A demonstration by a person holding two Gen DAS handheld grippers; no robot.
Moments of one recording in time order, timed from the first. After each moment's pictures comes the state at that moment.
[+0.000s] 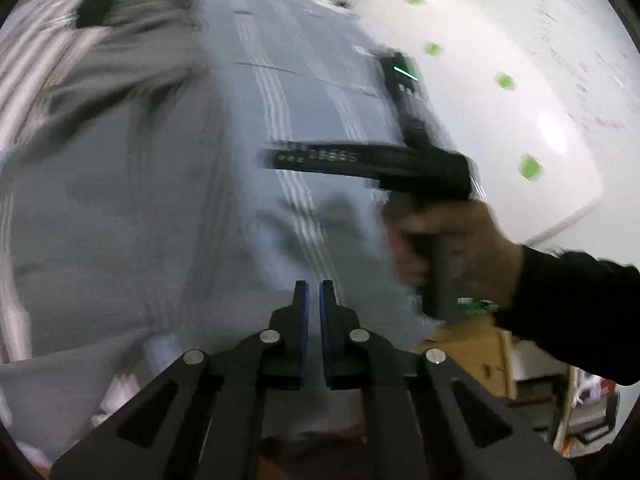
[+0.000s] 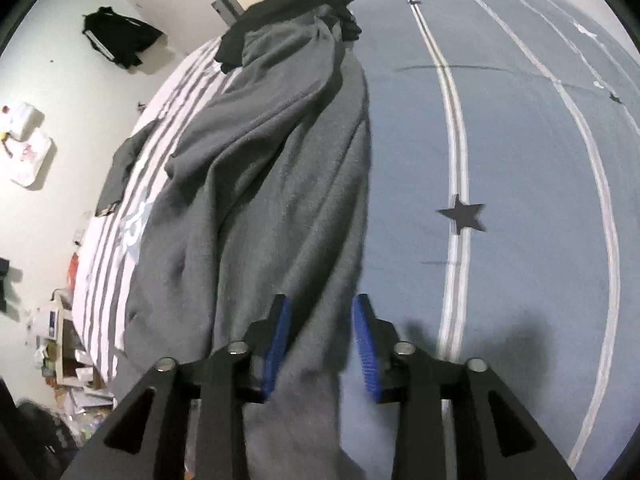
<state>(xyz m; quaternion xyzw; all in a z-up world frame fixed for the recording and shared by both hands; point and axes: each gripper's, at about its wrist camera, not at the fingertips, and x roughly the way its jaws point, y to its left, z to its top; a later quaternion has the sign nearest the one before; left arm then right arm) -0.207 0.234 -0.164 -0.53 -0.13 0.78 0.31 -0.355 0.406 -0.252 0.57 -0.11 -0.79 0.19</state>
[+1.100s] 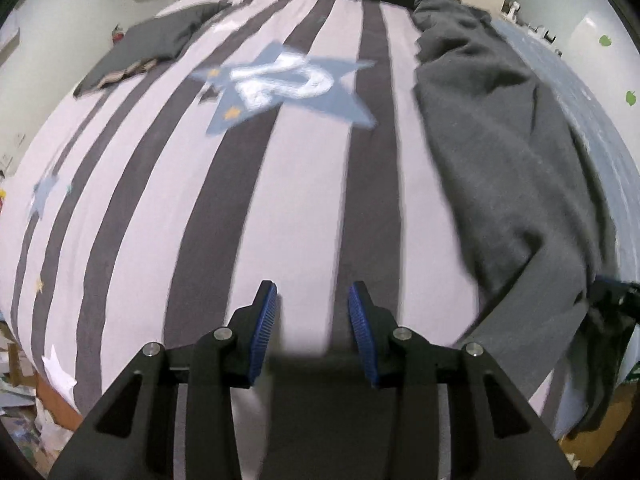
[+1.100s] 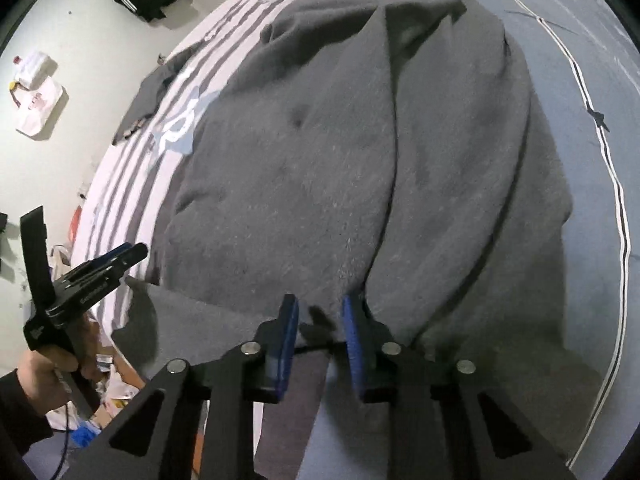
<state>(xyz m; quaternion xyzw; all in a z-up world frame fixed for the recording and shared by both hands) -0.183 -0.095 -0.321 -0.55 -0.05 0.83 -0.07 -0.233 0.226 -0.309 0.60 -0.07 -0.77 0.21</state>
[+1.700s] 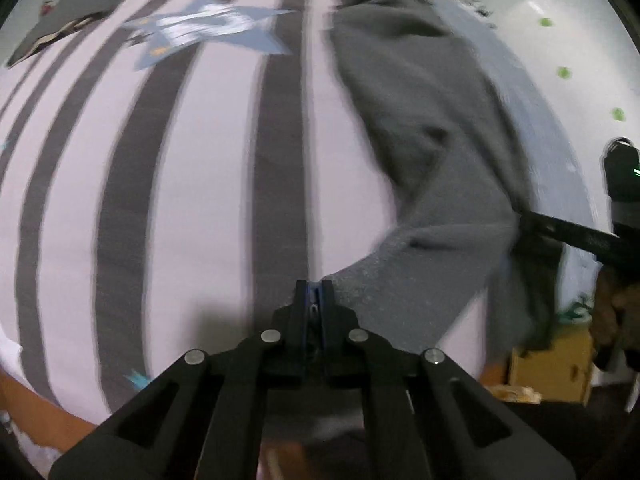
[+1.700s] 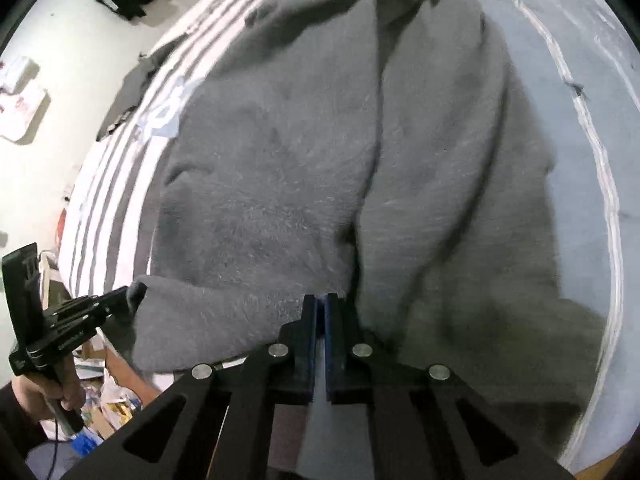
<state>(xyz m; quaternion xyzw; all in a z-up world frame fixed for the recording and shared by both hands) -0.129 -0.073 -0.307 -0.58 -0.13 0.80 0.12 -0.202 0.232 -0.307 0.61 -0.07 -0.77 0.18</state>
